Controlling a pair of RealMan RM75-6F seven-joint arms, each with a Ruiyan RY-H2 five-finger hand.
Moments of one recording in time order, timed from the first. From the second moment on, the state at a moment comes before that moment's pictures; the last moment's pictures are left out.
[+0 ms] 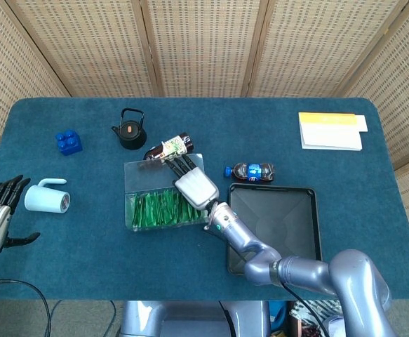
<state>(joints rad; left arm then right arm) -0.21 -0.98 -0.07 -1.79 1.36 1.31 0.04 1.10 -1.83 0.25 -1.17 -1.12 0.87 -0.50</state>
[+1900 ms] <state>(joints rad) -0.21 -0.98 -0.06 -1.79 1.38 1.31 0.03 1.03 -1.69 0.25 -1.35 -1.24 0.99 -0.49</state>
